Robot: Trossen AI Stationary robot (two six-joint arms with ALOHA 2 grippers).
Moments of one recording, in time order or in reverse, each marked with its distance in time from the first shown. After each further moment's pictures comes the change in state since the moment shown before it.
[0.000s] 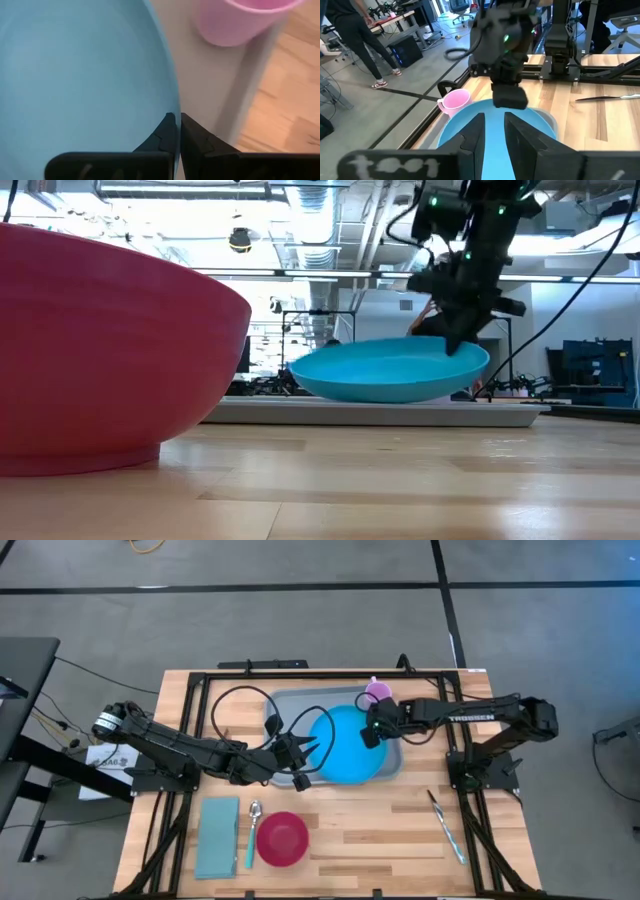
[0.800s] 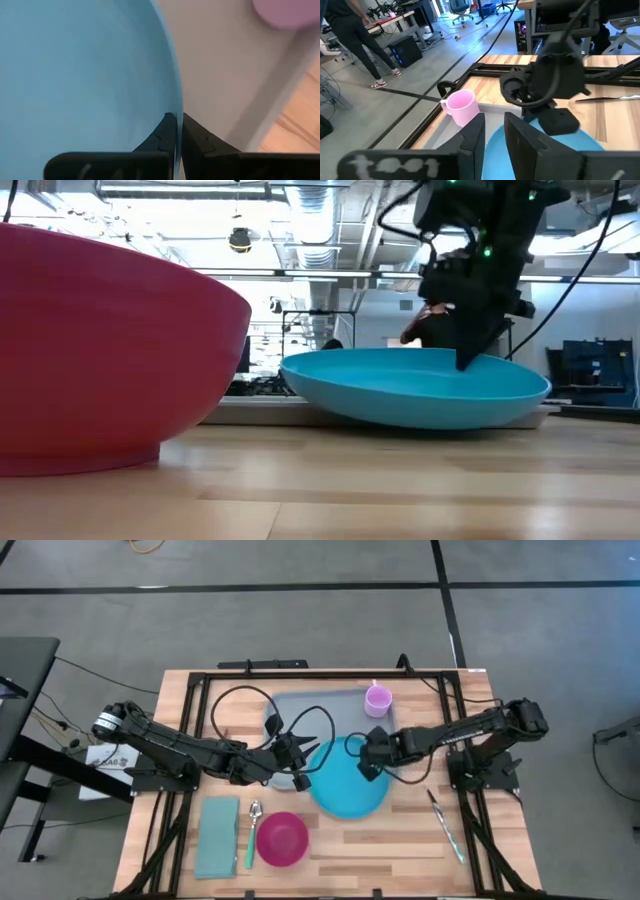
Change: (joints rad) left arm 0.000 0.000 0.000 0.004 0.000 -0.001; right arm 0.278 0.102 0.001 -0.020 0.083 0.065
